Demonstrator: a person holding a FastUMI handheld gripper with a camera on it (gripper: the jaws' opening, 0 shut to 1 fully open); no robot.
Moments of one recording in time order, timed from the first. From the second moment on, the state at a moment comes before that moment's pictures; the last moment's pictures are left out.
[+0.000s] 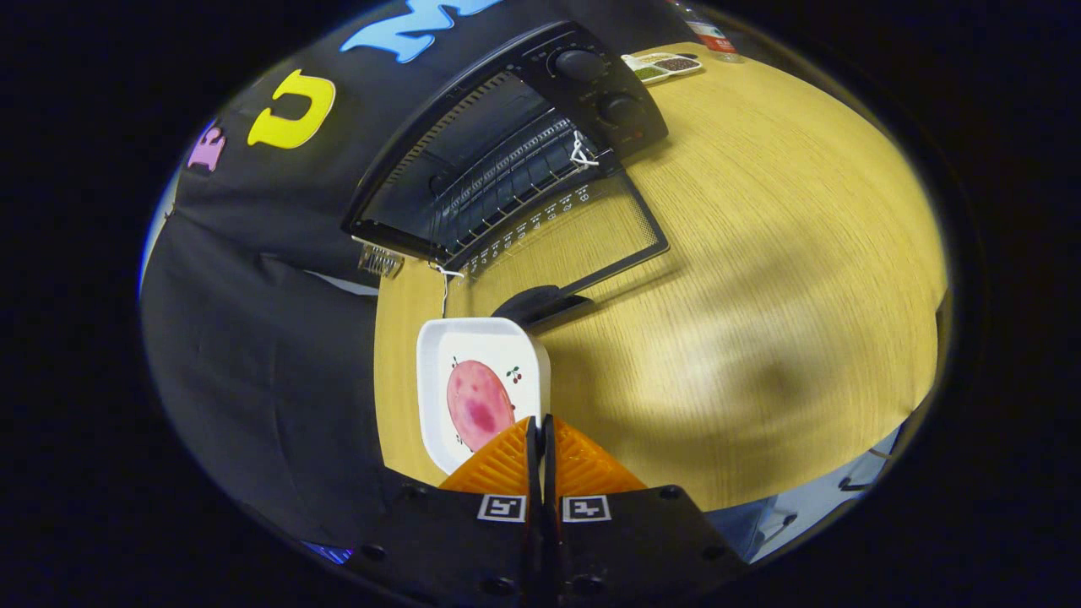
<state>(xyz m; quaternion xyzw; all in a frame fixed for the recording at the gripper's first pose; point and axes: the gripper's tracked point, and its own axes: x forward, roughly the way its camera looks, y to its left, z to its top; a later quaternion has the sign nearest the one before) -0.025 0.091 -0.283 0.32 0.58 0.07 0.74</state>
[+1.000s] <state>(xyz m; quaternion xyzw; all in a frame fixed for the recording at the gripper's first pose) 0.073 0.121 -0.290 0.47 0.44 -0.10 0.76</state>
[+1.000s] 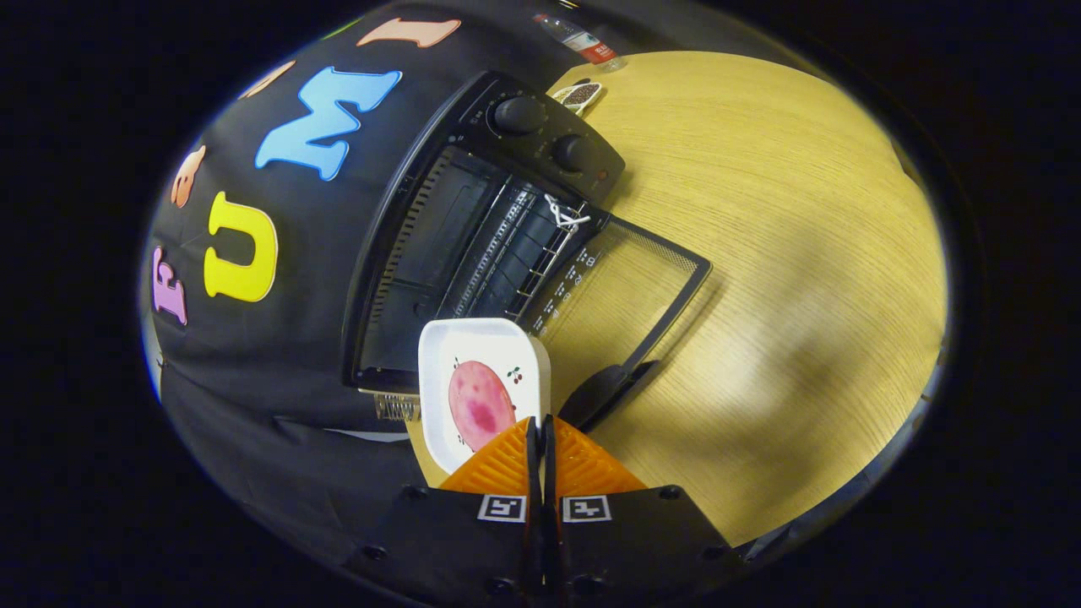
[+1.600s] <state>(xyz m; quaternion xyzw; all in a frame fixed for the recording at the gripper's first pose) 0.143 0.101 -0.304 0.58 0.37 -0.19 0.70</state>
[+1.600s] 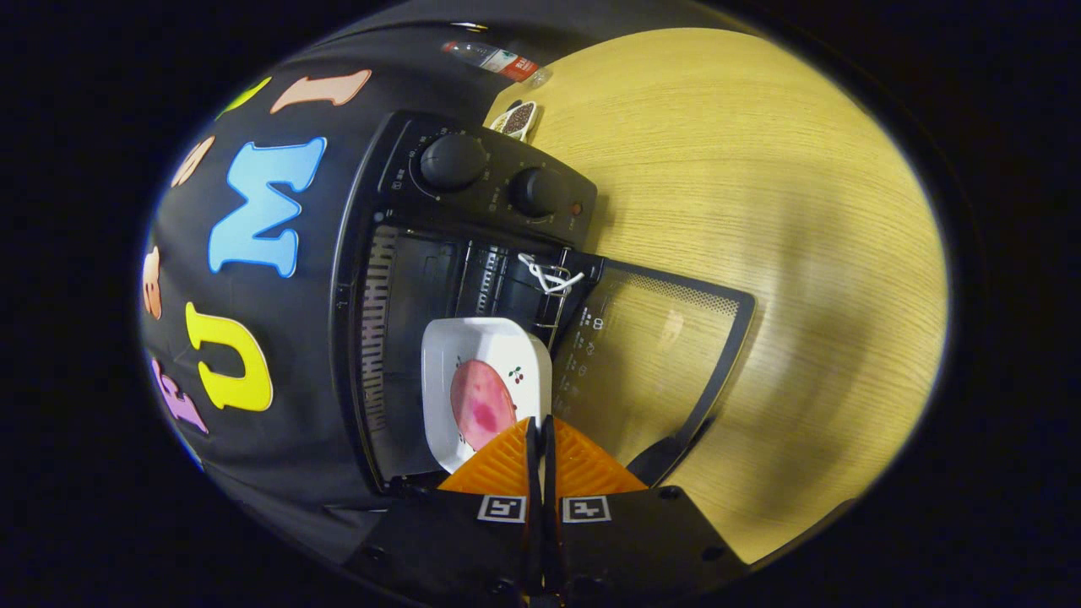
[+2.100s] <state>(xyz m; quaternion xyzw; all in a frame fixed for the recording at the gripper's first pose) 0.186 0.104 -0.311 0.63 0.32 -0.23 0.67</state>
